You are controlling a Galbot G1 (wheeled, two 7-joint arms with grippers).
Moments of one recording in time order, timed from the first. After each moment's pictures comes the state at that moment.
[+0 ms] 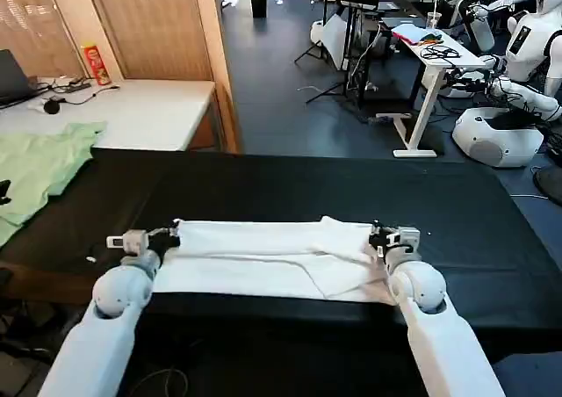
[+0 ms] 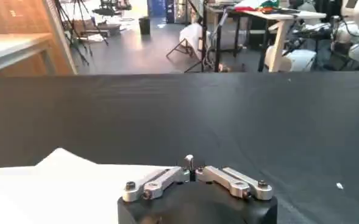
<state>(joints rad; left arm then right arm) 1.01 -1.15 -0.46 -1.62 -0.43 0.50 -0.09 -0.99 1.25 0.39 1.66 0.46 -0.54 0.20</state>
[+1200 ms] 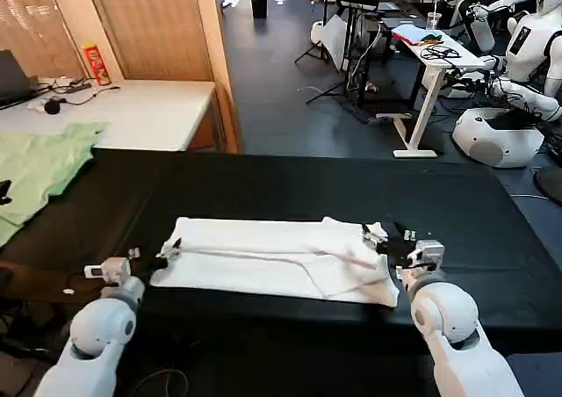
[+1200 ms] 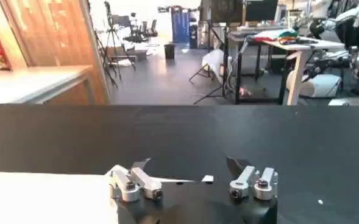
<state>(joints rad) 1.25 -1.15 -0.58 -1.80 -0.44 0.46 -0.07 -1.17 1.18 0.47 1.96 0.49 -0.56 0.16</state>
